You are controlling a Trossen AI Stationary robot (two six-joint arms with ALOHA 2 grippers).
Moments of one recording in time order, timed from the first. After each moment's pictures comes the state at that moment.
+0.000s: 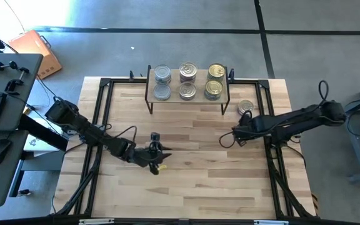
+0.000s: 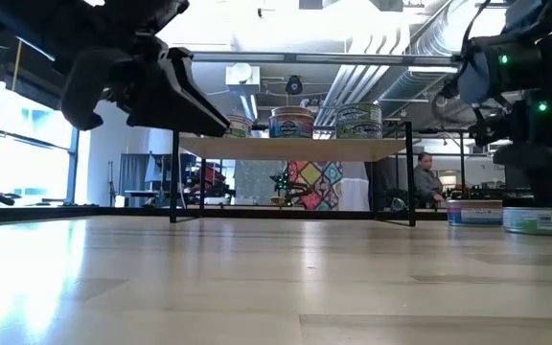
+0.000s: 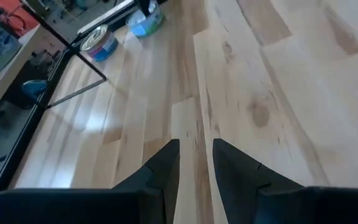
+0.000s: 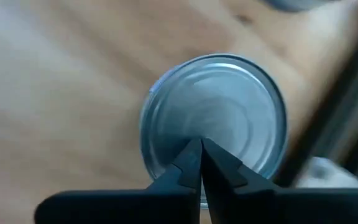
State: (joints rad) left arm -0.44 1.56 0.66 0.30 -0.61 0.19; right arm 0.05 1.17 0.55 -1.05 0.26 1.04
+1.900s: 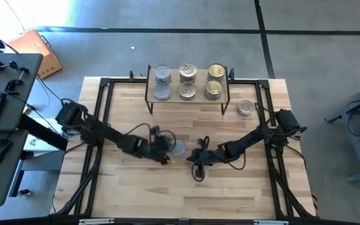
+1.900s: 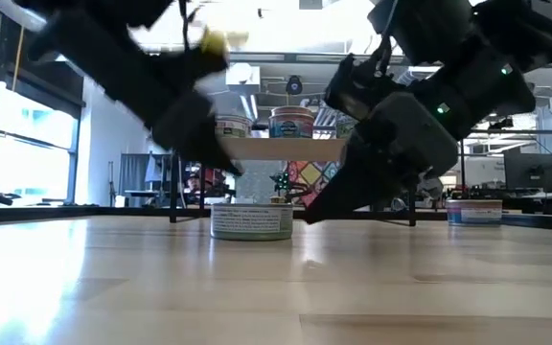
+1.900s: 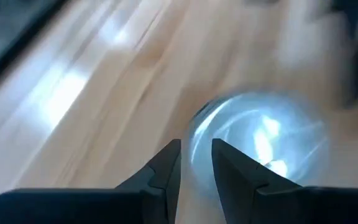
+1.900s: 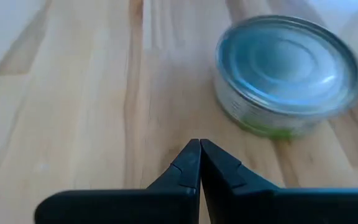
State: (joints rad) left arm -0.31 1.69 0.79 0.06 -0.68 -0.29; right arm 0.33 1.89 0.80 0.40 0.28 0.27
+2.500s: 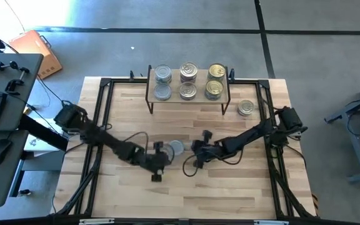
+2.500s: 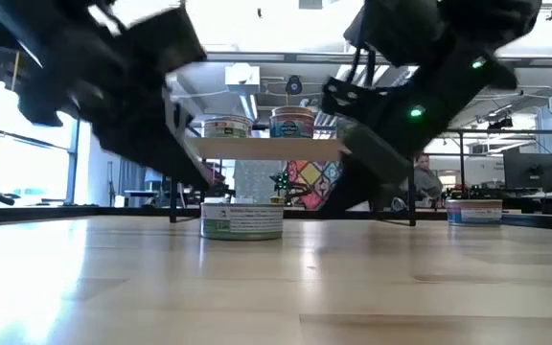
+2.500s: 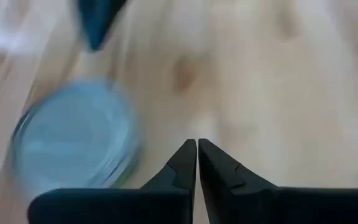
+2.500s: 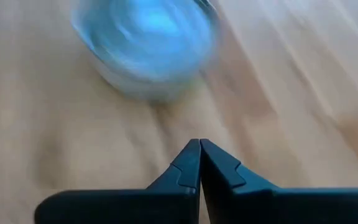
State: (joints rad) left arm -0.43 1.70 0.79 0.09 -0.37 -0.24; right arm 0.28 1.84 0.89 0.02 0.48 0.36
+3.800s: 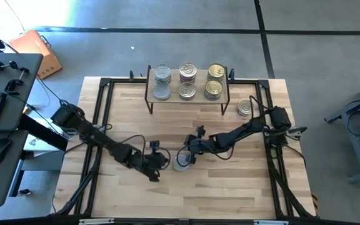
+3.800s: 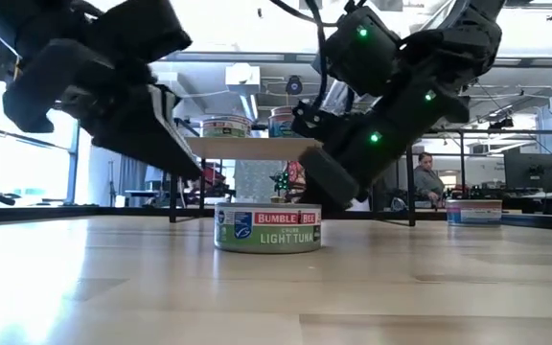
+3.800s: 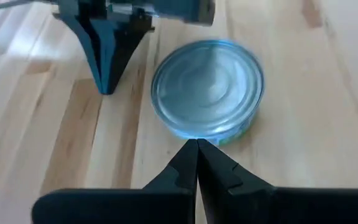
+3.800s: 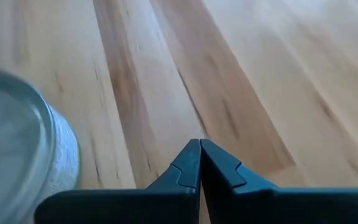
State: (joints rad) left arm -0.49 1.65 0.77 0.03 -0.53 -0.23; right arm 0.18 1.96 0.93 0.22 0.39 0.32
